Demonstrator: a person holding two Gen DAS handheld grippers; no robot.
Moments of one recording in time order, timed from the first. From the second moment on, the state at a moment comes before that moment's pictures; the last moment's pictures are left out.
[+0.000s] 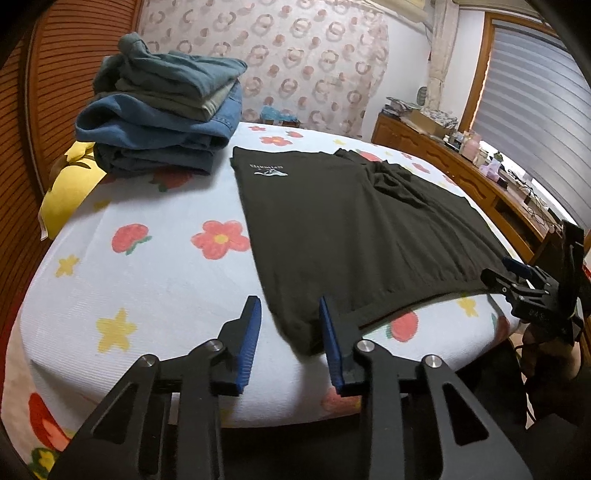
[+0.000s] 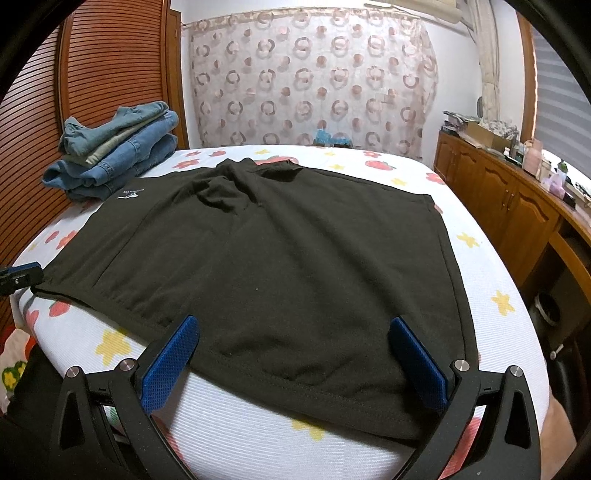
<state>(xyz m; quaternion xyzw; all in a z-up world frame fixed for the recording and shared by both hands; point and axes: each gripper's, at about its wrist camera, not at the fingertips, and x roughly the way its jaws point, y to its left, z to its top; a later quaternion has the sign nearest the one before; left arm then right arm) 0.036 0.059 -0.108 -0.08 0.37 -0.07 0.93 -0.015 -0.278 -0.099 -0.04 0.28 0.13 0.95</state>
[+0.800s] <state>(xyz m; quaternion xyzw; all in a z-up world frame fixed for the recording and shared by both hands) 0.033 0.051 -0.109 -0.06 0.37 -0.08 0.92 0.014 -0.282 -0.091 -0.04 0.28 0.14 0.95</state>
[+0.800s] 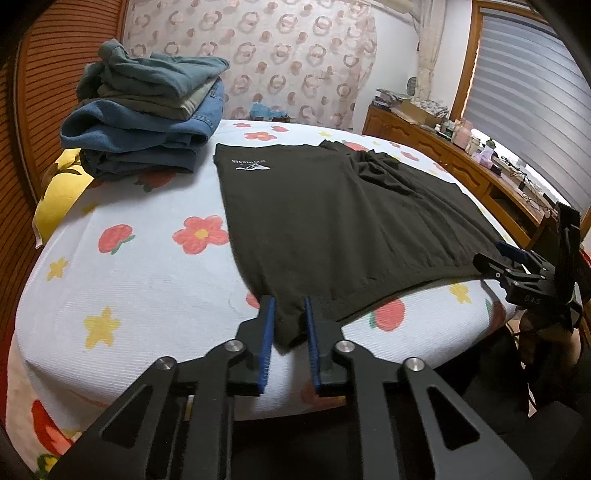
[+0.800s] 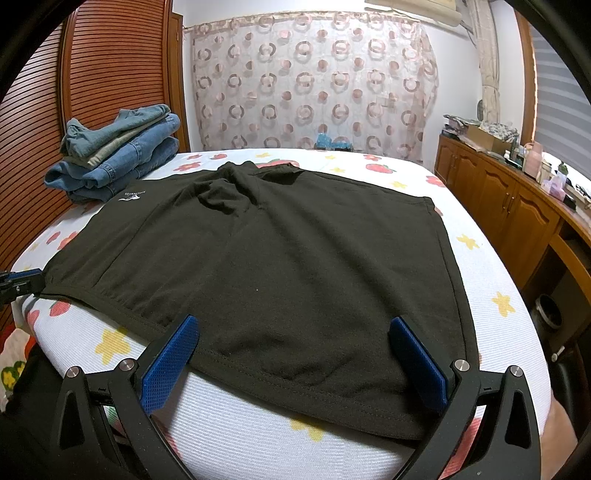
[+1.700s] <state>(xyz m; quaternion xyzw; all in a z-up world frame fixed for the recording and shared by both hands) 0.073 -0.006 -0.040 -0.01 0.30 -0.19 0.93 0.025 -0.297 -0.084 -0.03 0.30 0.15 0.94</state>
